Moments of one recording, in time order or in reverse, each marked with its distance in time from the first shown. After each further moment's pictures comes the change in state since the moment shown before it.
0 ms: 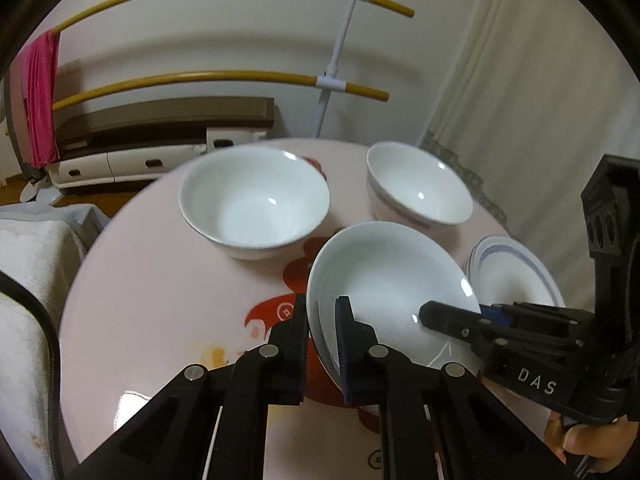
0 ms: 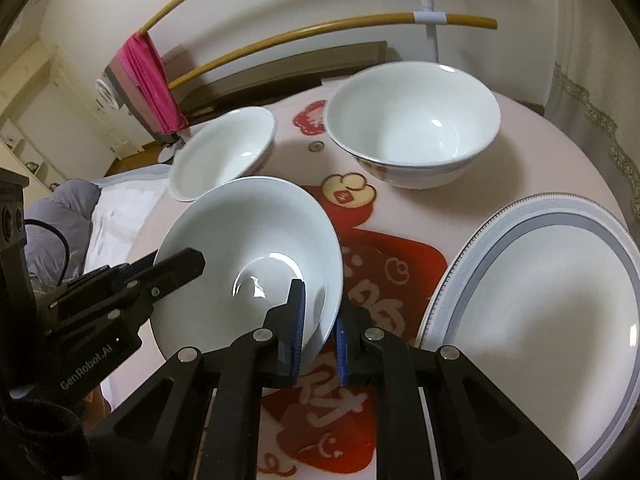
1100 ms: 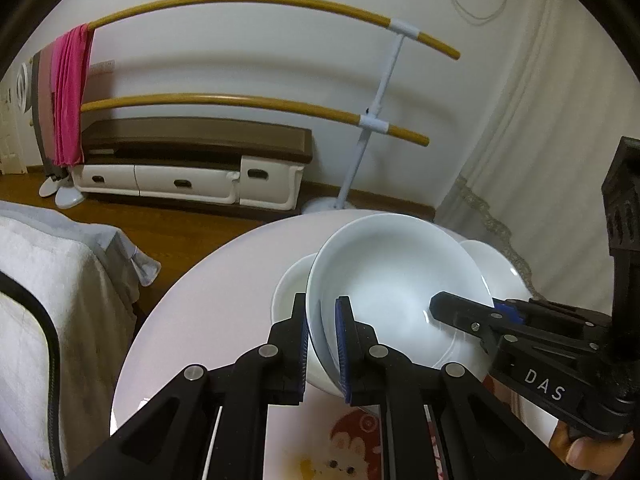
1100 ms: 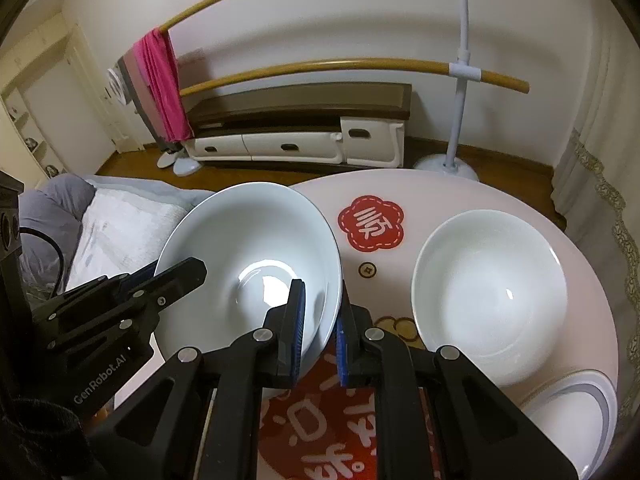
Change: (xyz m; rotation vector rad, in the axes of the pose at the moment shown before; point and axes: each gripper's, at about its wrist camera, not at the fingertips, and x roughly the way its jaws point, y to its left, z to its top) left arm 0.032 0.054 0.053 -0.097 -0.082 0.067; right arm 0.040 0.065 0.100 -0.127 -0.070 -0.055
